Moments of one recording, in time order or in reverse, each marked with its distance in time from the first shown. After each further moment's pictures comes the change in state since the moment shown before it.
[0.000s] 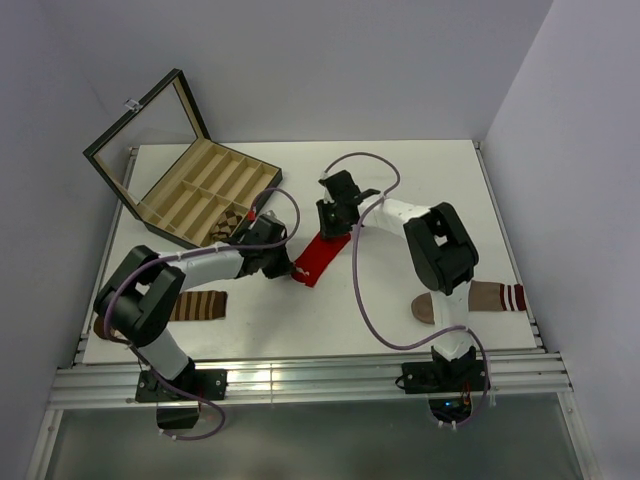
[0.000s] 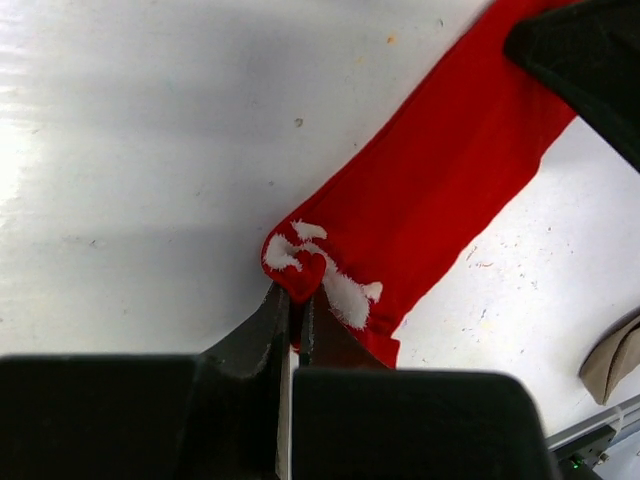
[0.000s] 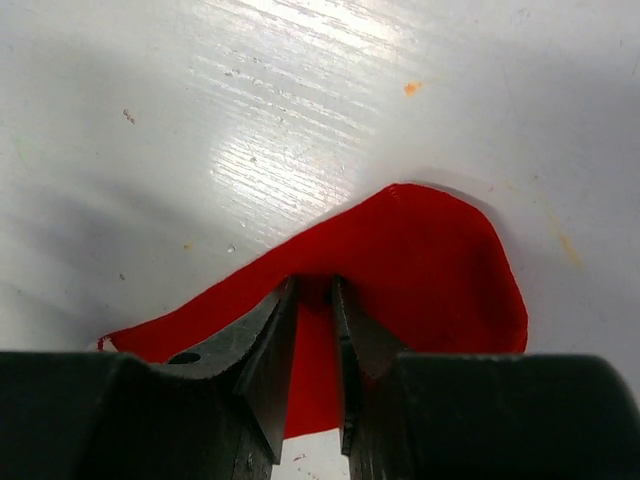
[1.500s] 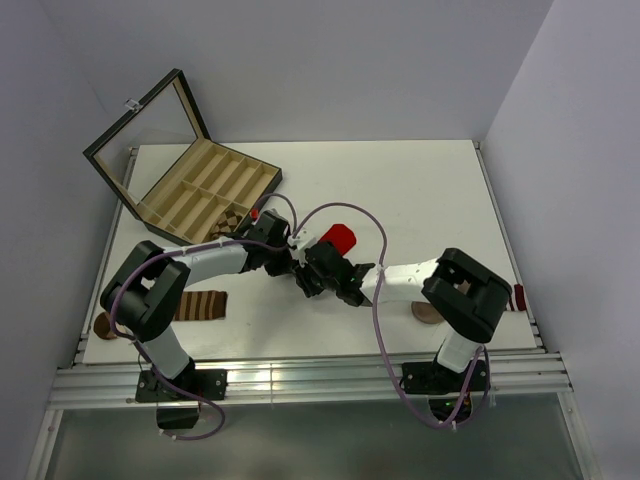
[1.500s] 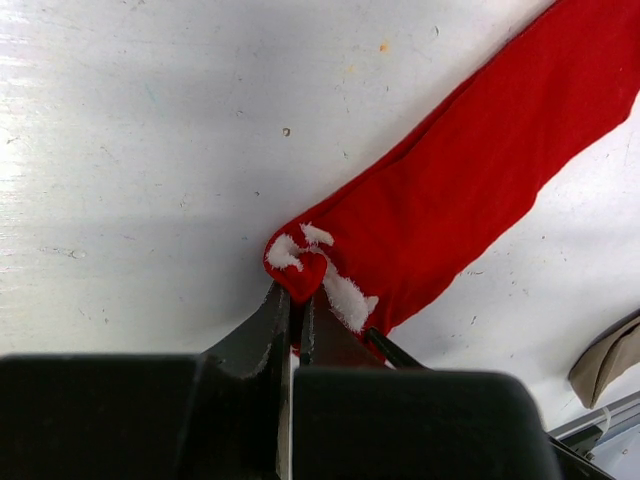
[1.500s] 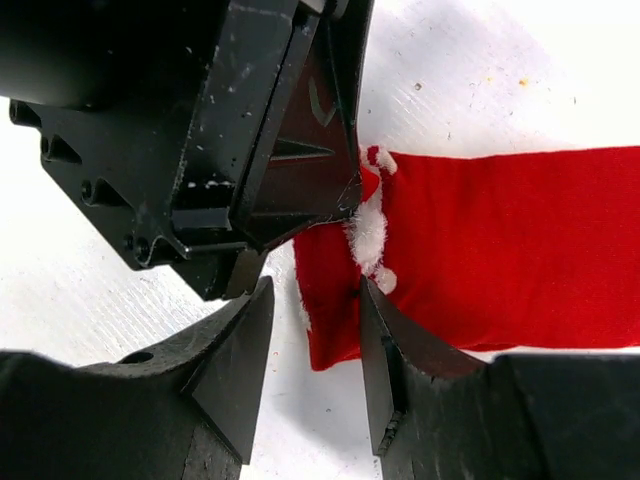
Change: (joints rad) left arm 0.000 0.053 0.071 -0.057 0.018 -0.006; right arm 0.417 -0.357 -0.614 0.585 0.220 -0.177
